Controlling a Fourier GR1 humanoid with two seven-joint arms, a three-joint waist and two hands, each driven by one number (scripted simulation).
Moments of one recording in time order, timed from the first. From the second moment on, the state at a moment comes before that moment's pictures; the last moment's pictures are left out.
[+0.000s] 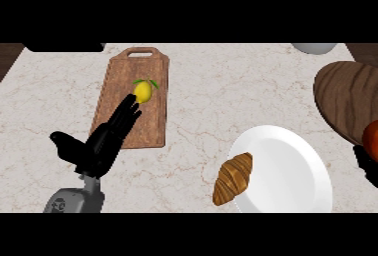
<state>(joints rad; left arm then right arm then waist) -0.12 0.07 -0.11 -1.57 0.18 -0.09 0.17 -0.29 -0.35 -0.17 -2.27 0.92 0.65 0.68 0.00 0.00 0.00</state>
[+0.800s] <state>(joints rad) -0.13 0.06 -0.09 -1.54 0.18 -0.11 0.16 -0.49 -0.54 -0.38 -1.50 0.92 0.26 0.26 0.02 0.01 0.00</state>
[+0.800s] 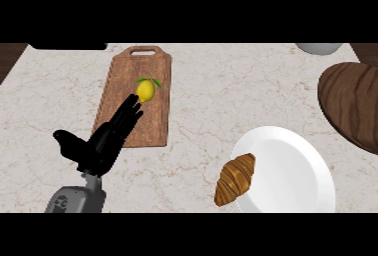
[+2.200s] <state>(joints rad) -0.12 0.04 -0.10 -1.56 0.16 -0.10 0.17 -0.80 -0.58 -0.76 -0.58 0.63 -0.13 -0.31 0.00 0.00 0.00</state>
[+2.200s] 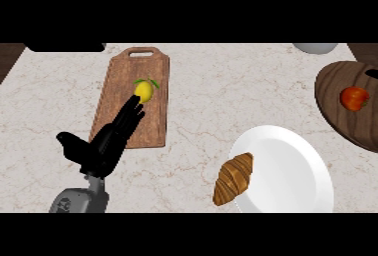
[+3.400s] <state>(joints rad) -0.02 0.06 -0.05 -1.62 0.16 -0.06 0.16 0.14 -0.21 -1.06 -1.48 0.05 0.54 -0.63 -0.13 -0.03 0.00</state>
